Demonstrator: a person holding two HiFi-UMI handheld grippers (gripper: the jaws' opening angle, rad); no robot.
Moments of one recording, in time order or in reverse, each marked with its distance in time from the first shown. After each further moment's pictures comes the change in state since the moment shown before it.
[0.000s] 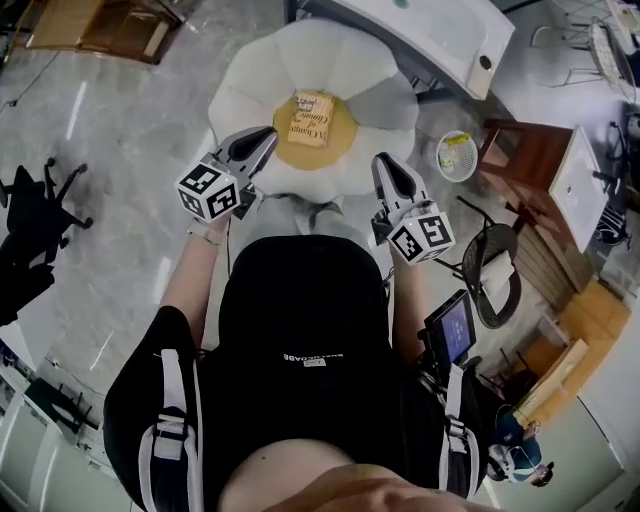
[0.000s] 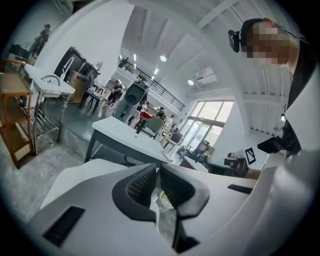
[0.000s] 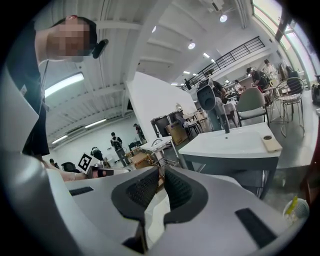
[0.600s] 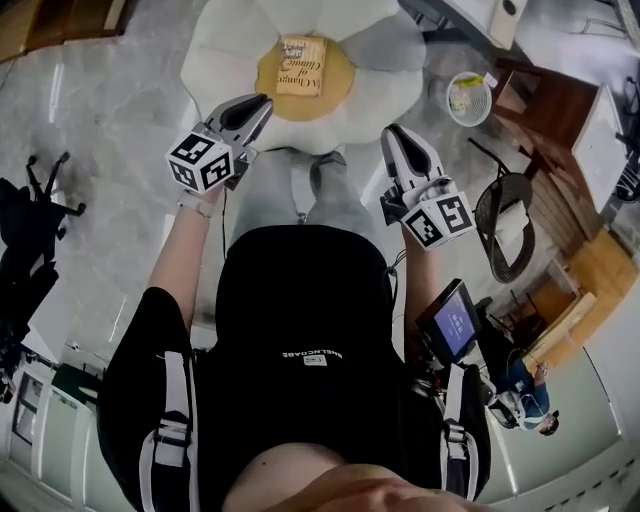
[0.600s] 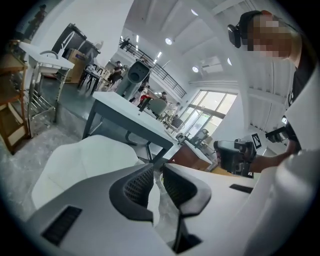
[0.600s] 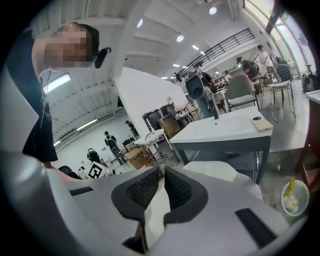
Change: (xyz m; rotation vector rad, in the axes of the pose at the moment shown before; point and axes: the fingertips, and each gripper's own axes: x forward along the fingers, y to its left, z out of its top) left arm 0.080 0.070 -0.103 -0.062 0.183 -0.040; right arm 0.018 -0.069 -0.059 0.107 0.063 -0.058
